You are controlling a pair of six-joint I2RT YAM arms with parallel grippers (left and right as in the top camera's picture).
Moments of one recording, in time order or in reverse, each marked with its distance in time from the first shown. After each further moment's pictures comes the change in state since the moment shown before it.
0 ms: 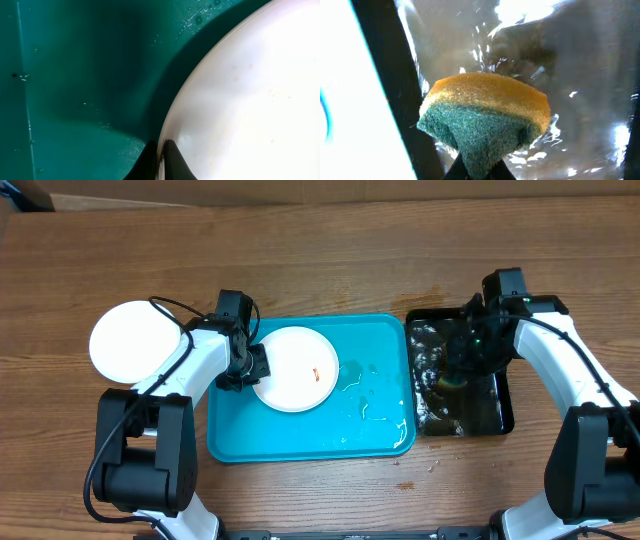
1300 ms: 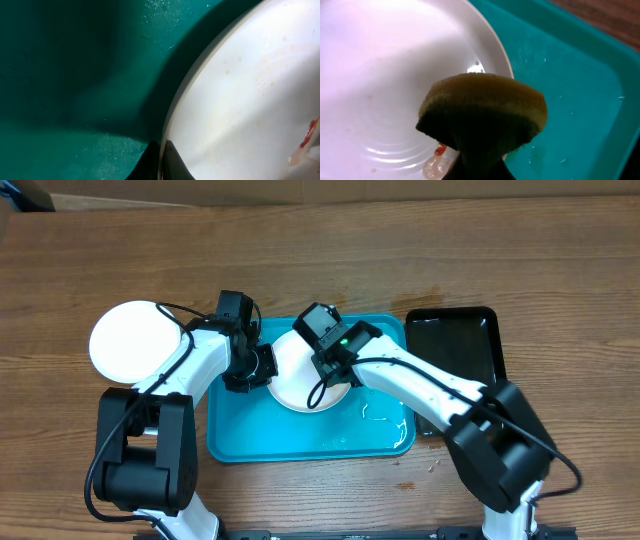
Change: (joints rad) left arm 0.000 0.001 -0.002 0.004 0.181 -0.003; right arm 0.719 0.255 0.232 0.199 0.500 0.098
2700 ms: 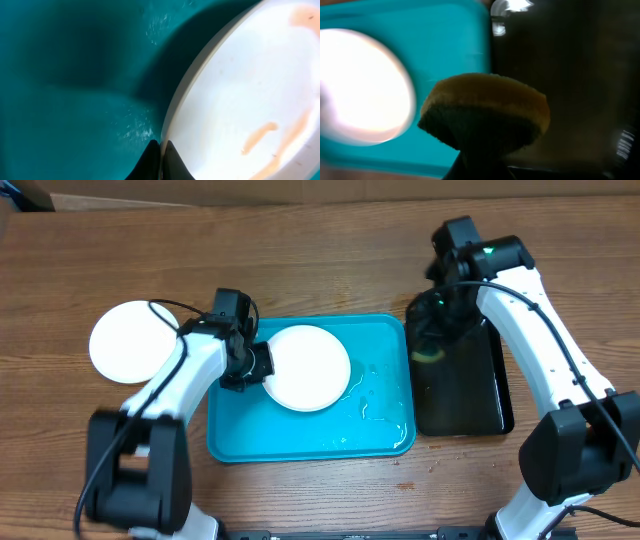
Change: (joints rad) left arm -0.008 -0.122 -0.006 -0.030 -0.079 0.009; right arm -0.522 -0.137 0.229 -0.561 -0.360 0.055
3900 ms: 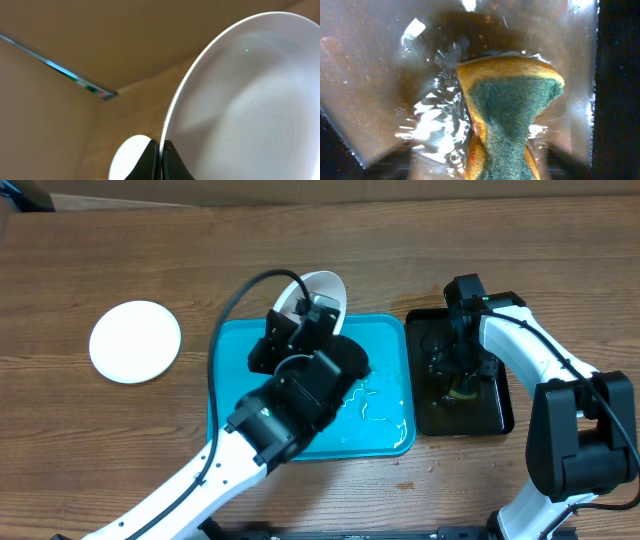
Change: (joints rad) left arm -0.641 -0.417 -0.001 0.264 -1.194 0.427; right arm -0.073 0.002 -0.433 0.350 0.212 0.061
